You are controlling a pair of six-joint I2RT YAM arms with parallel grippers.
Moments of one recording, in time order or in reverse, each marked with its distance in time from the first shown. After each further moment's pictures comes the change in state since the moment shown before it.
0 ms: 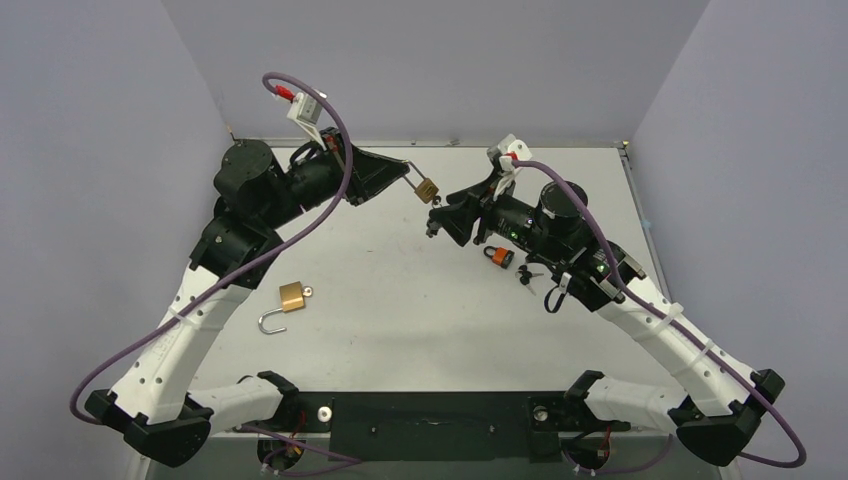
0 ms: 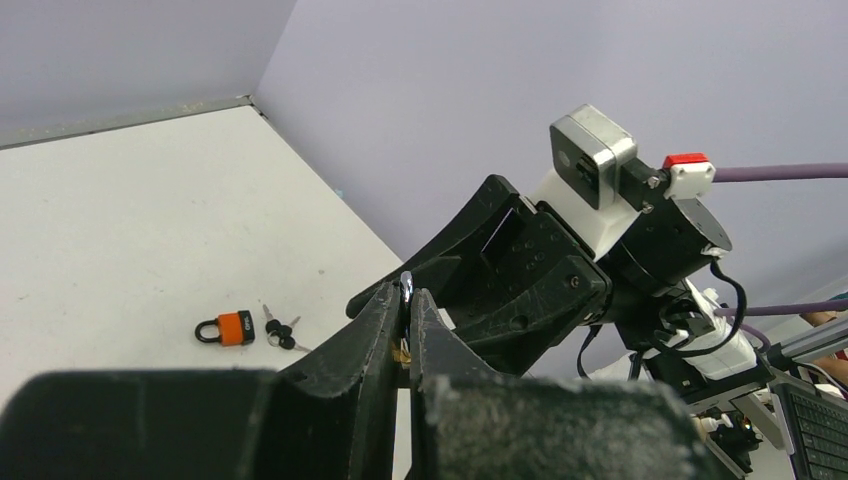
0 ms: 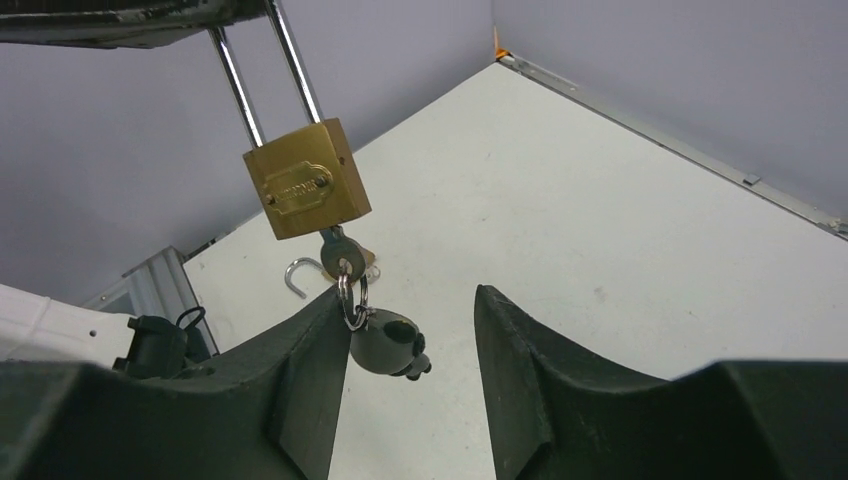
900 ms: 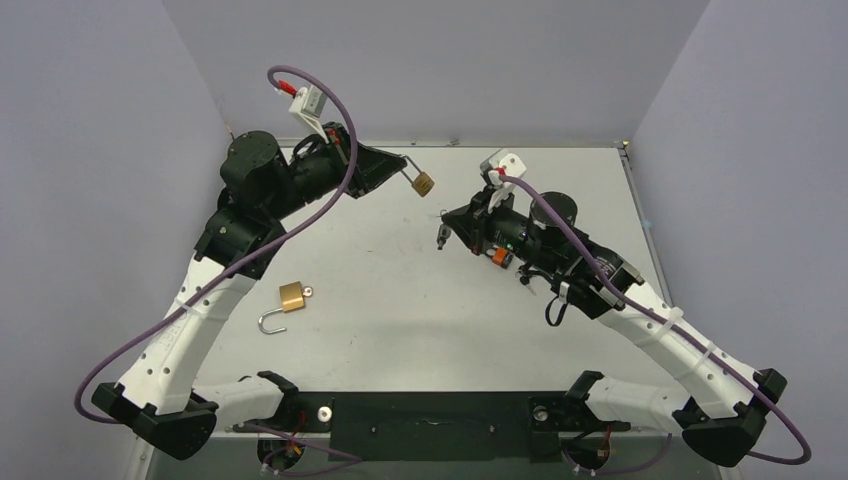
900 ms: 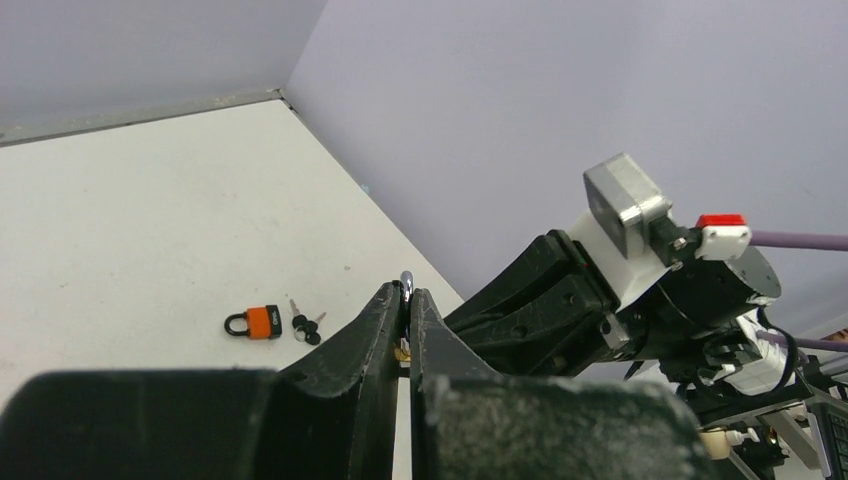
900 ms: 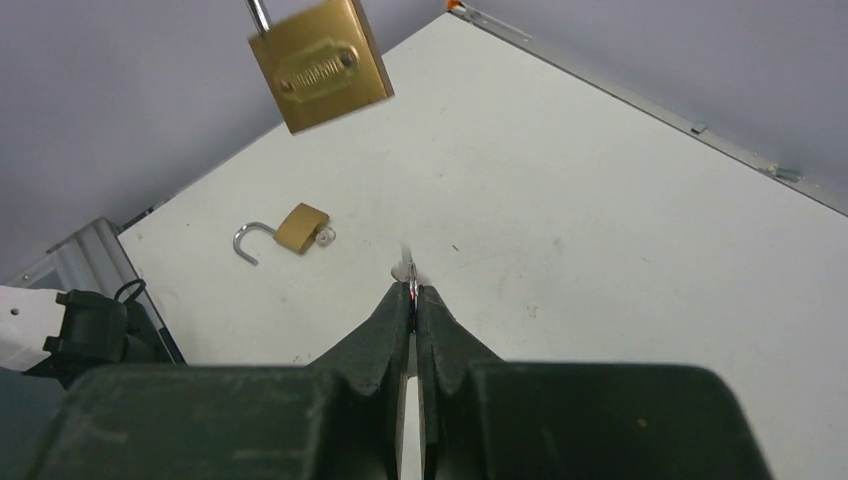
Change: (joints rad) left arm 0.032 0.041 0.014 -0.023 0.003 0.026; right arm 0.059 -0.016 -0.014 -0.075 0.143 -0.067
